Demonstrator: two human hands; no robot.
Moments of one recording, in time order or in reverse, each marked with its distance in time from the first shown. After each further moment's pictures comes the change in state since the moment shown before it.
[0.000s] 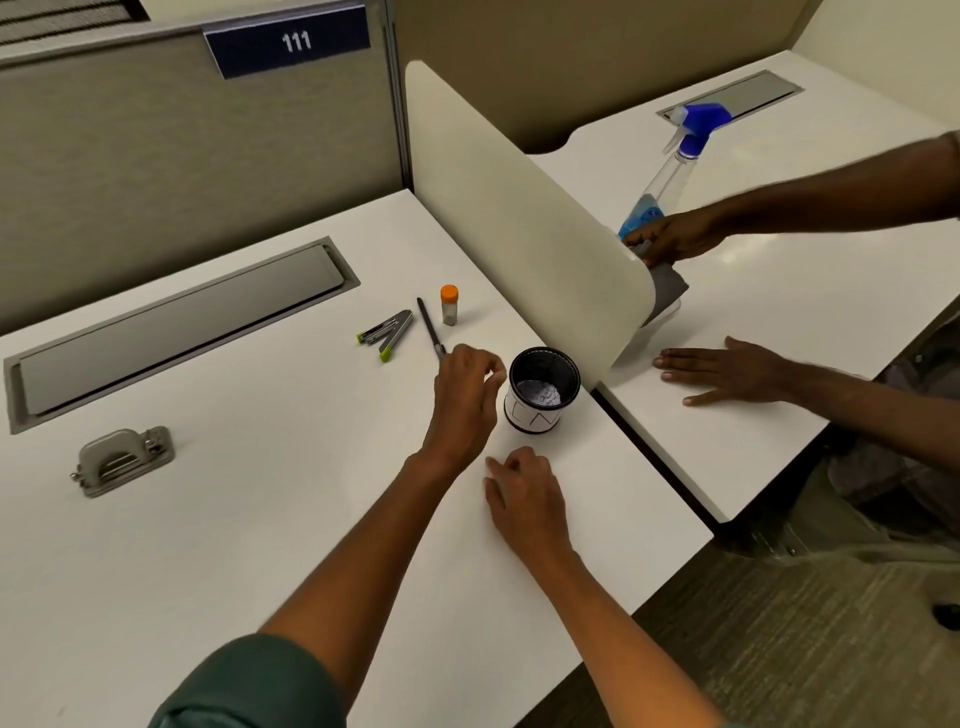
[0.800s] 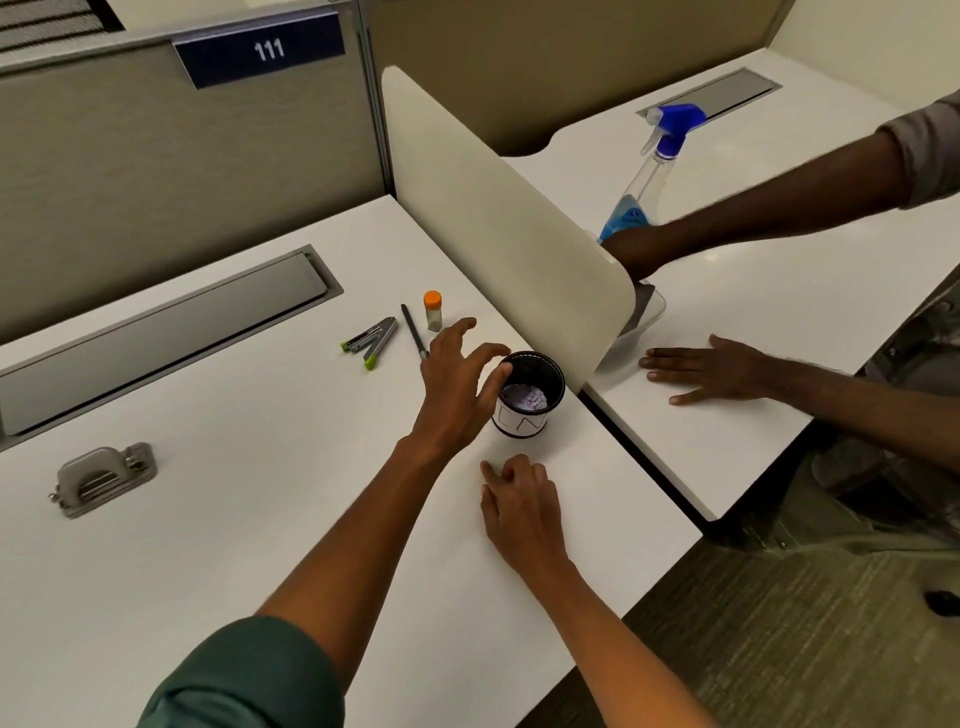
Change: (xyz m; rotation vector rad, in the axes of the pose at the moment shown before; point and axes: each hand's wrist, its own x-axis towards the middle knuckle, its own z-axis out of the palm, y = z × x) left_hand 0.023 0.004 0.004 0.091 -0.058 0.029; right_hand -0.005 0.009 0.003 -0.135 0.086 -0.025
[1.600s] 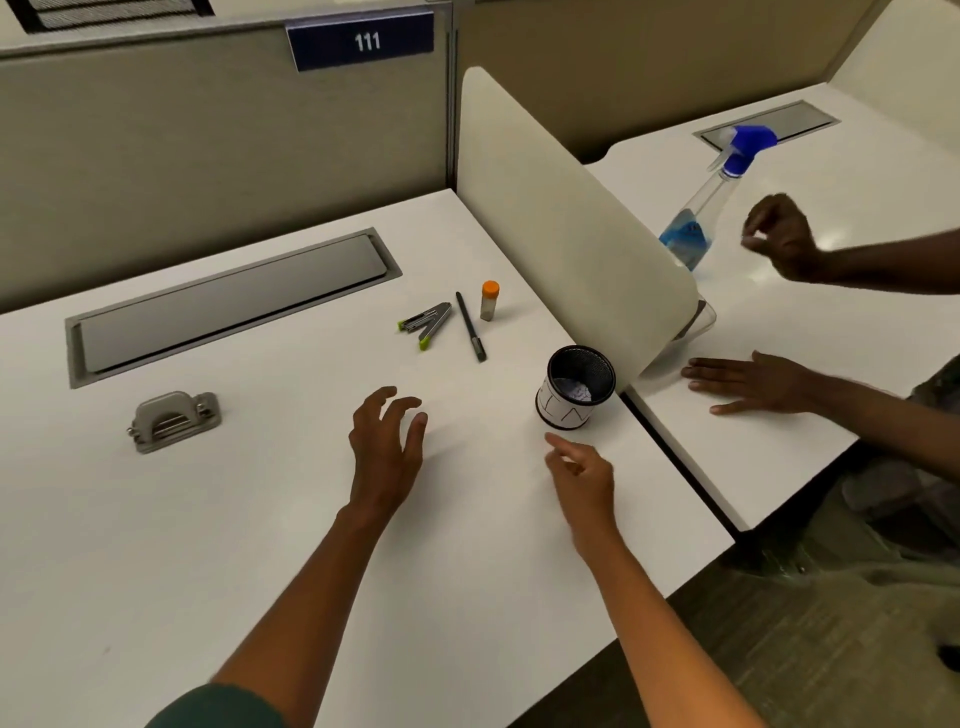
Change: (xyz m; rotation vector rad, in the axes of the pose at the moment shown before) left_hand -0.120 -0.101 -0.053 0.002 0.232 -0.340; right_hand 0.009 -0.007 -0.033 1.007 -0.035 0.605
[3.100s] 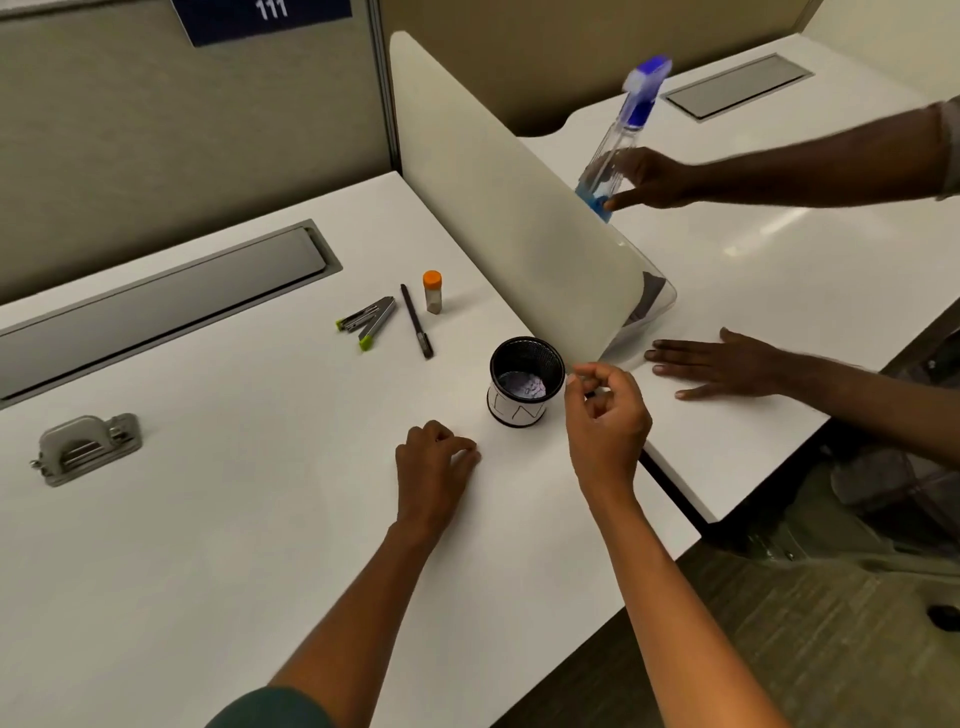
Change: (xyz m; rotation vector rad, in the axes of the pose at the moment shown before) left_hand -0.023 0.060 0.100 0.145 -0.226 0.036; right_hand 0.047 -0.055 -0.054 -0.026 0.367 -0.463
